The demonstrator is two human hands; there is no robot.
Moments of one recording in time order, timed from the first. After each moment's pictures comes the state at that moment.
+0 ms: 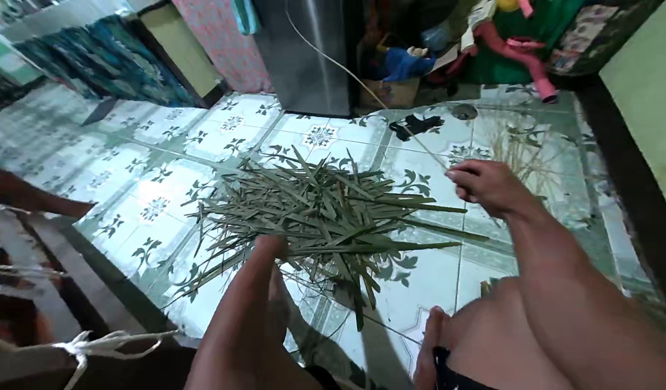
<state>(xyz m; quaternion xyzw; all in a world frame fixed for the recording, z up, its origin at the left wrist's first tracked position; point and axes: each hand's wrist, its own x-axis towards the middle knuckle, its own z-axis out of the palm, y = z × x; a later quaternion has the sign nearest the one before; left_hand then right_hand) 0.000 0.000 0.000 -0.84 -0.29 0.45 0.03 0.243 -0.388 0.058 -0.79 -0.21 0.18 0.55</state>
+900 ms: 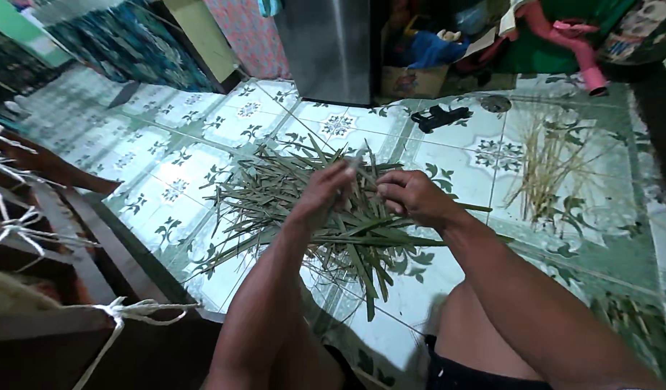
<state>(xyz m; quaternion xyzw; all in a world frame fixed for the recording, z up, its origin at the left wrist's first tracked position) 0.032 -0.081 0.111 -0.70 -0.11 -0.07 -0.70 0.155 -0.268 0.072 -0.59 -0.36 0.35 0.64</state>
